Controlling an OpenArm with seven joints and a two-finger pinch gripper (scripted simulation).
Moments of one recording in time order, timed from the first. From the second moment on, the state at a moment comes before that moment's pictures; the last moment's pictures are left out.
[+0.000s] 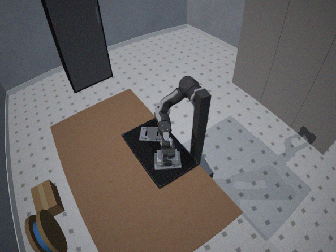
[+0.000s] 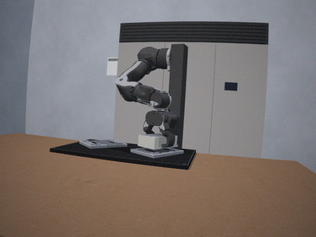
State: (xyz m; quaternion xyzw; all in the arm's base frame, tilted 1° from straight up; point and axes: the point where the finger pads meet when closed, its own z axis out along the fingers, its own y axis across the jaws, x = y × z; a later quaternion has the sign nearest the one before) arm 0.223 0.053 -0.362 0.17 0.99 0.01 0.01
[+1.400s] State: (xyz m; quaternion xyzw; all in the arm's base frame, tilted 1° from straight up) arm 0.222 0.052 -0.371 0.17 0.99 0.00 0.00
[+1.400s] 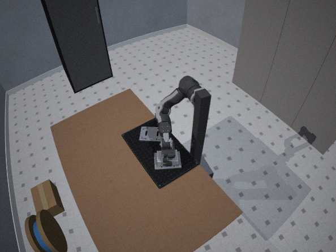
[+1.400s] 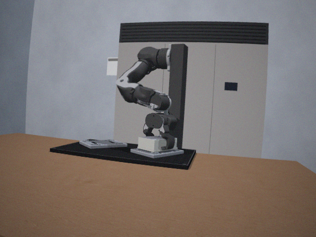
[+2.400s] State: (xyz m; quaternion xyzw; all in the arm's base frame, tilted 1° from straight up) arm 0.223 0.052 -0.372 0.17 0.99 0.00 0.01
